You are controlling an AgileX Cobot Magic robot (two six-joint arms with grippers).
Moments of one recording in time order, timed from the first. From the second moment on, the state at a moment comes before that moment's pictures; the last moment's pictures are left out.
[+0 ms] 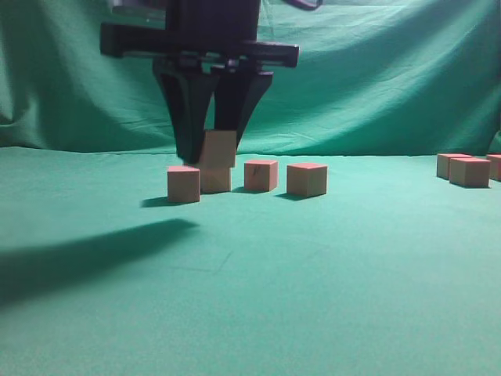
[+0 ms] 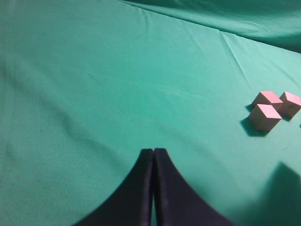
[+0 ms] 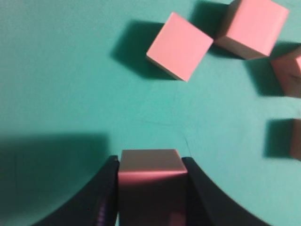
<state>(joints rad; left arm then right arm) -0.01 -0.01 0.02 -0.19 0.36 -0.08 0.82 2.03 -1.61 -0.08 1.01 0.06</state>
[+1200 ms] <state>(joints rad) -0.01 -0.01 0.02 -0.19 0.36 -0.08 0.82 2.20 -1.73 -0.13 1.01 0.19</state>
